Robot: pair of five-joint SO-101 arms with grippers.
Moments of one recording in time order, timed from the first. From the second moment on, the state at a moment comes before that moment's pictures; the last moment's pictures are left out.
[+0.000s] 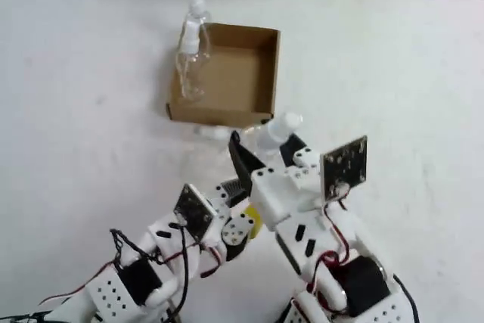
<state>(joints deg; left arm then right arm) 46.7 -89.9 97.6 11.9 8.7 -32.9 -88.5 62.0 44.0 -8.7</state>
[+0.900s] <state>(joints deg) 46.8 -89.9 93.2 36.4 -2.9 -20.9 -73.9 61.4 35.6 0.0</state>
